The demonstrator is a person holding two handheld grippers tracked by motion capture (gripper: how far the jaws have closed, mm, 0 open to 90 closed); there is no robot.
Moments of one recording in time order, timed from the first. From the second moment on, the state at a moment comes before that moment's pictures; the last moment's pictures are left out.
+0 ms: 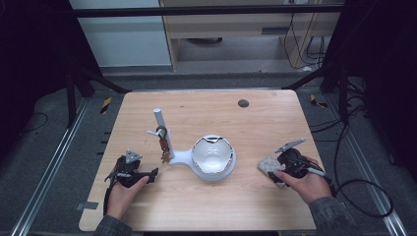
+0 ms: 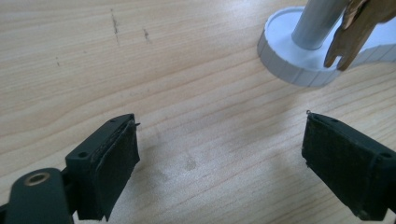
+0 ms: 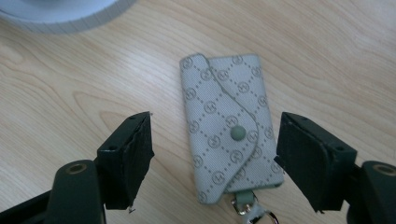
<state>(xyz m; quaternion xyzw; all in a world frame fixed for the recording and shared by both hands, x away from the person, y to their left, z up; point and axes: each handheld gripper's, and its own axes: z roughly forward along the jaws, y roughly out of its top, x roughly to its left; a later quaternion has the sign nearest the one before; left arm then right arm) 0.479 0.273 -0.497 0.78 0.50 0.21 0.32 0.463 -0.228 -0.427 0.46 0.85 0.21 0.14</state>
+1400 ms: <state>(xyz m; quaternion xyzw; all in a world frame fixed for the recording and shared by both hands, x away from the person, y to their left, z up) 0.480 0.272 -0.508 0.78 0.50 0.22 0.32 0.484 -0.243 -0.461 0.47 0.87 0.15 0.09</state>
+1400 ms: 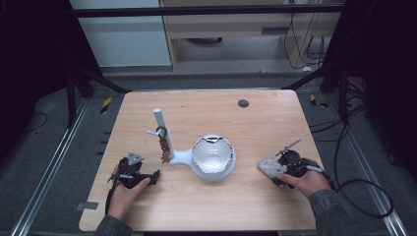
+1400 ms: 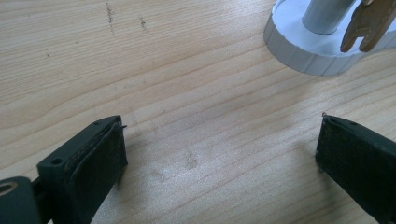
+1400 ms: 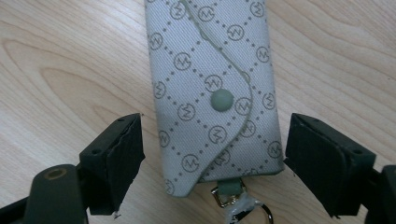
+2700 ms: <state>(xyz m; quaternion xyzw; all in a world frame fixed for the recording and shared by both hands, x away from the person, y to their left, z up) 0.480 0.270 -0.508 0.78 0.49 0.22 0.32 0.472 -0.230 -0.409 0.39 0.90 0.14 0.11</state>
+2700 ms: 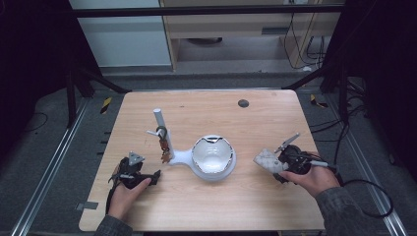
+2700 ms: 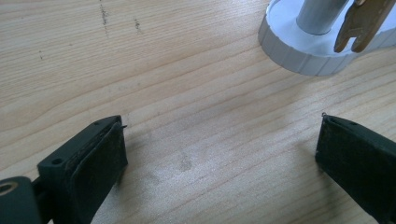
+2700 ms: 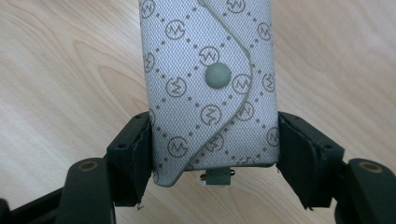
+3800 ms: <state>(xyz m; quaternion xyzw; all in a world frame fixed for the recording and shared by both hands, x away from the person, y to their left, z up) 0.480 0.270 -0.508 0.78 0.49 0.22 0.32 0.458 -0.144 -0.343 0.27 0.94 0.14 0.15</state>
